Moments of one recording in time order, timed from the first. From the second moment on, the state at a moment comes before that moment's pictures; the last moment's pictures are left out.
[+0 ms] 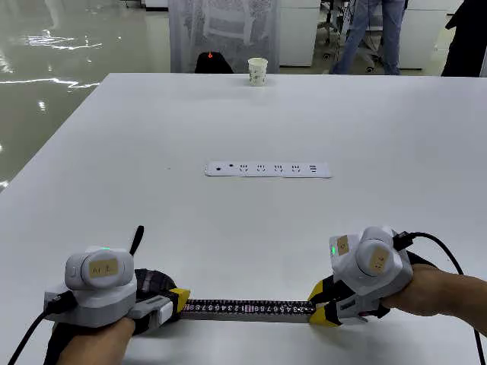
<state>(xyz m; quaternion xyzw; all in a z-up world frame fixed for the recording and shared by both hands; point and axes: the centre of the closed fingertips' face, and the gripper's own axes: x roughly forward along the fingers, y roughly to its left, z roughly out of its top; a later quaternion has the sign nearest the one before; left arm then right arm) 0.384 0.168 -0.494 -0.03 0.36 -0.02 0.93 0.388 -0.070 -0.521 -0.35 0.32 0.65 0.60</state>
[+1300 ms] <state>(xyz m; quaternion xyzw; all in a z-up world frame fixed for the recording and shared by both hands) 0.383 0.169 -0.493 -0.03 0.36 -0.02 0.93 0.386 -0.049 -0.520 -0.34 0.31 0.65 0.60</state>
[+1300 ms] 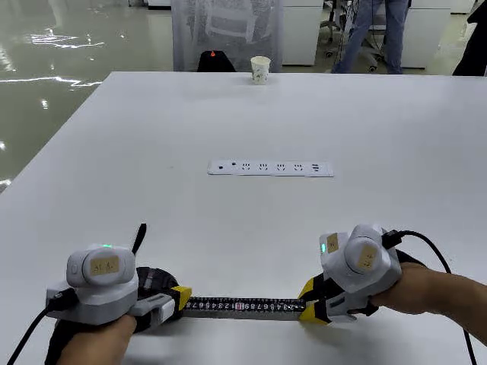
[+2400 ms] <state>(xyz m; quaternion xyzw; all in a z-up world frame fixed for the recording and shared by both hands) 0.383 0.169 -0.494 -0.04 0.36 -0.02 0.93 0.383 -0.018 -0.521 -0.34 0.30 0.66 0.60</state>
